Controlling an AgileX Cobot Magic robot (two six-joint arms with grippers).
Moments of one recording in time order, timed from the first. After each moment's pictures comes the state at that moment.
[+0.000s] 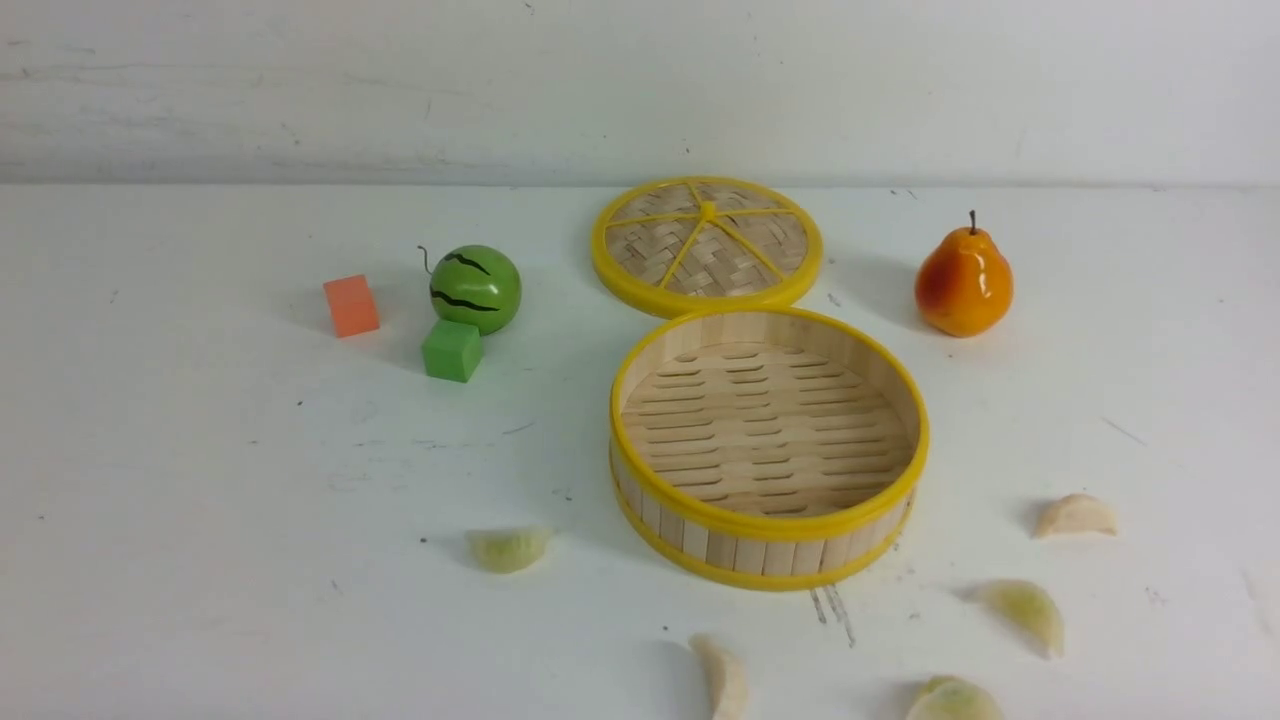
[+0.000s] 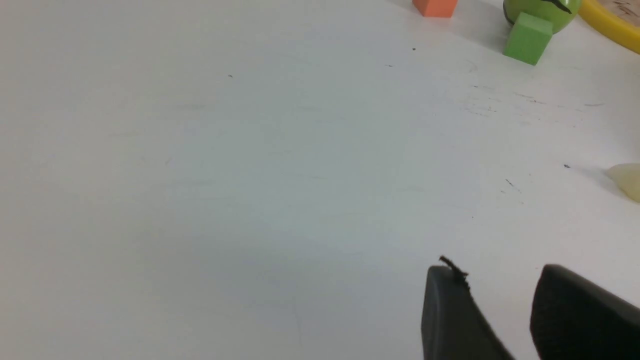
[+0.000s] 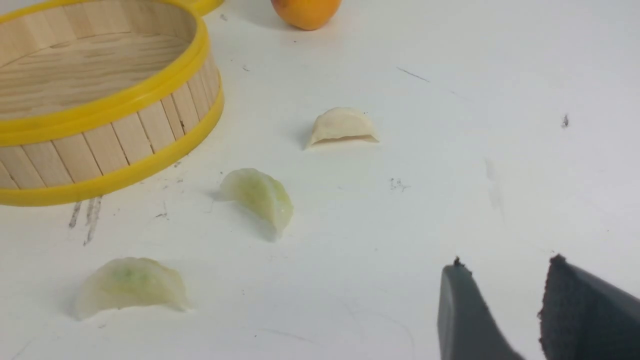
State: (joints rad) right arm -0.01 -0.01 0.02 -0.02 0.38 0.14; left arm 0.04 -0.01 0.03 0.03 0.38 -0.24
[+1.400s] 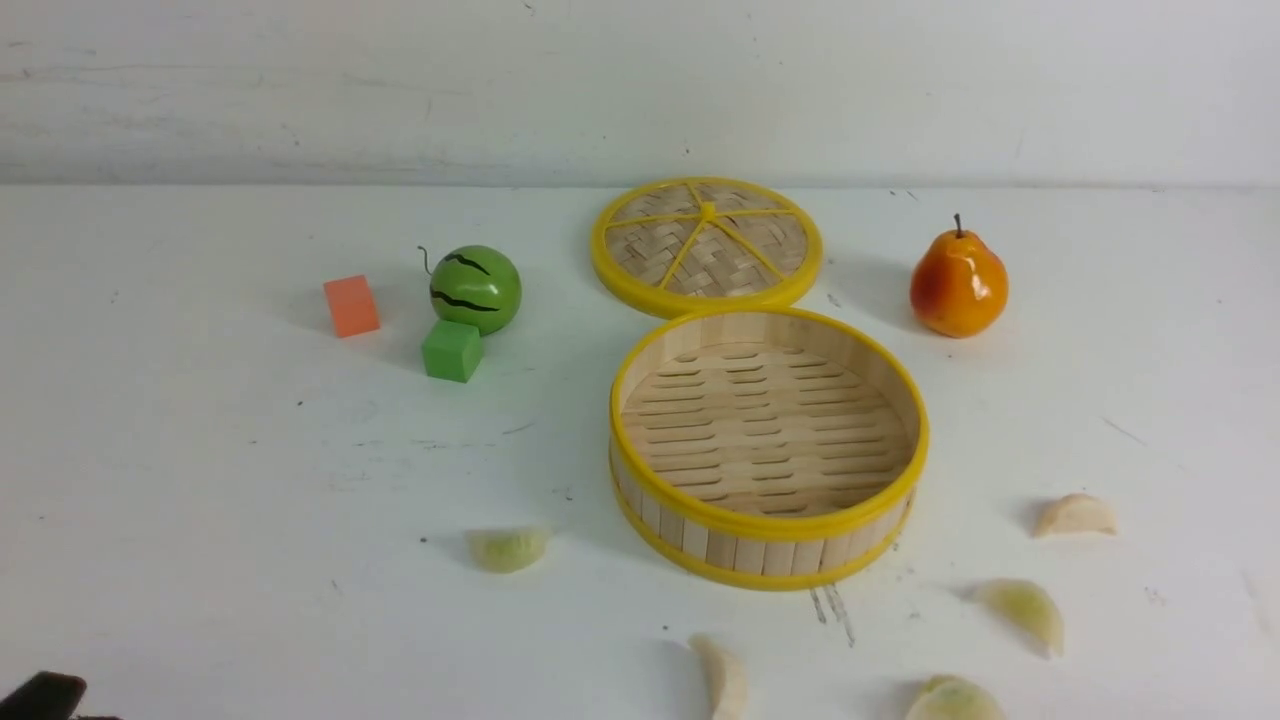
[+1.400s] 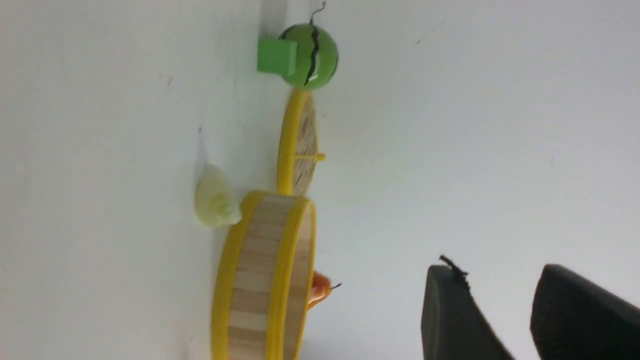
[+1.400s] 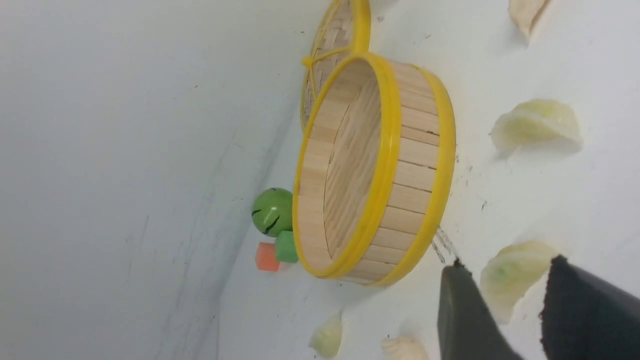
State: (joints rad) right arm -0.01 -0.01 0.03 0.79 0.37 0.49; left arm 0.04 -0.01 0.02 -0.93 0.26 -0.73
